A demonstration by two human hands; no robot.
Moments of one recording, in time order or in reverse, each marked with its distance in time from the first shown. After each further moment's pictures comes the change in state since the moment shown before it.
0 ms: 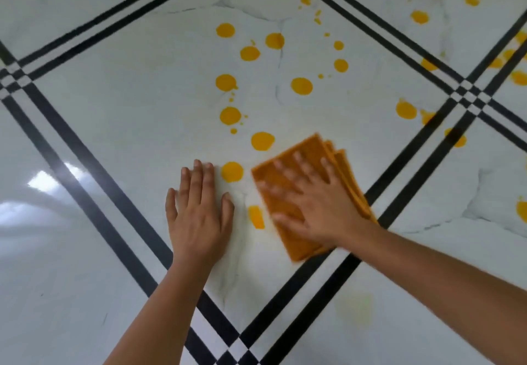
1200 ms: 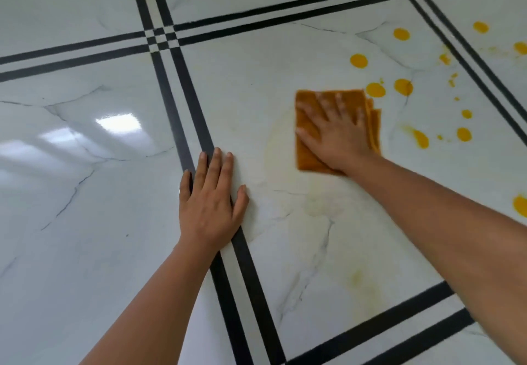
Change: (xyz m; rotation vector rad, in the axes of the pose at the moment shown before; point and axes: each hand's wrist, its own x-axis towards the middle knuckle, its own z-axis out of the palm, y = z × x) left_hand 0.007 -0.094 -0.027 -0.010 0.097 -0.215; right_hand 0.211 -0.033 -0.017 -0.010 -0.051 0.073
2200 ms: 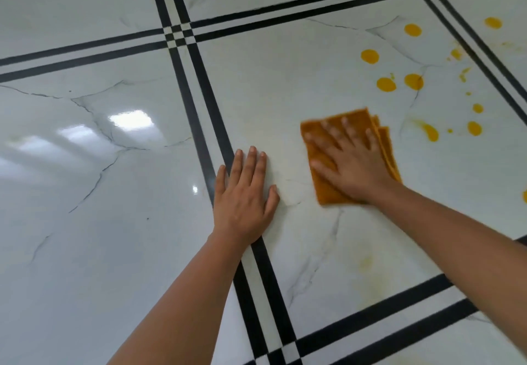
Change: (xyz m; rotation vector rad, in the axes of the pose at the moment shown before) left_hand -0.010 0.021 0.002 0.026 -0.094 0.103; right_hand -0.060 0.003 0.008 -0.035 0.014 -0.175
